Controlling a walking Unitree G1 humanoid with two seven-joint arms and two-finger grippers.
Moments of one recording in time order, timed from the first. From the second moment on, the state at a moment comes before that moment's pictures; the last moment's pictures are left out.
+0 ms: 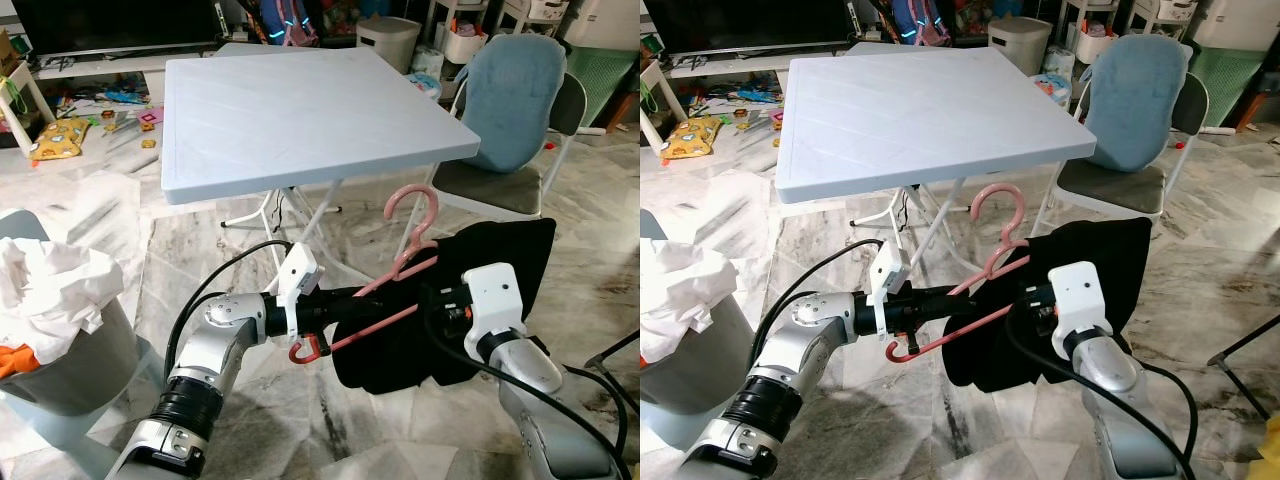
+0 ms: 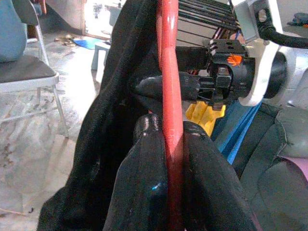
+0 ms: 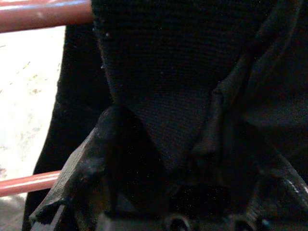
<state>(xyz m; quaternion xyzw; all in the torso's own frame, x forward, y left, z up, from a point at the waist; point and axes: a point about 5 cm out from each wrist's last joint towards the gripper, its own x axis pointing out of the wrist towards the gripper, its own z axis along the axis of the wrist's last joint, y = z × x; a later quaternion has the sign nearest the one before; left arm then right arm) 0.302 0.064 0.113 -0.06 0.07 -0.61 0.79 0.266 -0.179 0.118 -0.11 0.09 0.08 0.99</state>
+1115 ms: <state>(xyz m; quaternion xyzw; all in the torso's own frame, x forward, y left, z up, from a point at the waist) 0.299 0.064 0.111 -0.06 0.07 -0.61 0.78 0.263 -0.187 0.117 -0.06 0.08 0.05 0.99</state>
